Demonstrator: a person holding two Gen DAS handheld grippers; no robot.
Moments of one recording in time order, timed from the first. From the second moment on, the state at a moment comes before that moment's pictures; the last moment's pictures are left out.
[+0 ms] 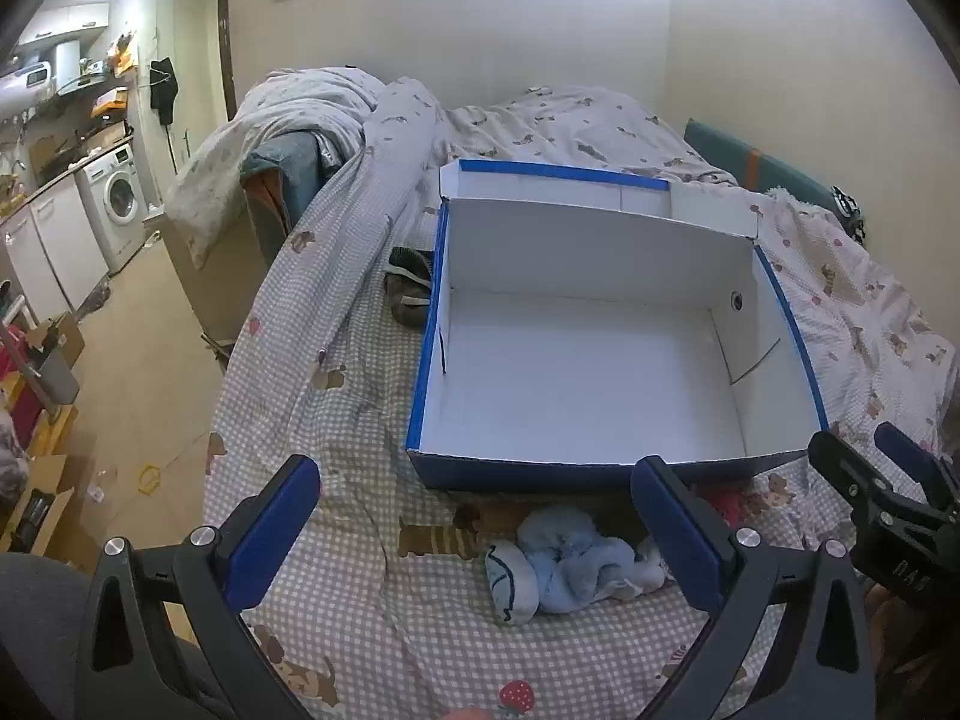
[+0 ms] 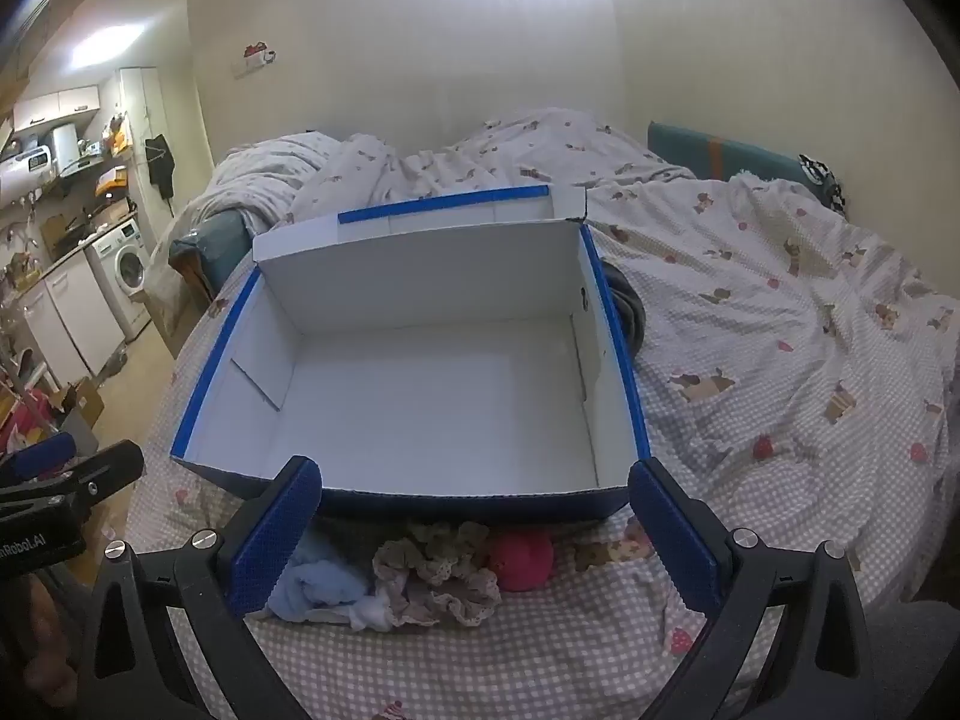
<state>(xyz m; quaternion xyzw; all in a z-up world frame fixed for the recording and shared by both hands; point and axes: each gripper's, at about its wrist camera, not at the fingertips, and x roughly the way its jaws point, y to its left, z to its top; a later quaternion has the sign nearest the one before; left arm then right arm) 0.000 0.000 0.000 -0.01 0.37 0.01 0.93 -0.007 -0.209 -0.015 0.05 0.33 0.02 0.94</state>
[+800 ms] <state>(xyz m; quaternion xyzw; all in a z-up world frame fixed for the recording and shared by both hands) -0.003 -0.003 0.004 -0.01 0.37 0.01 0.93 -0.007 -0.210 -0.016 0.06 0.32 0.02 0.94</state>
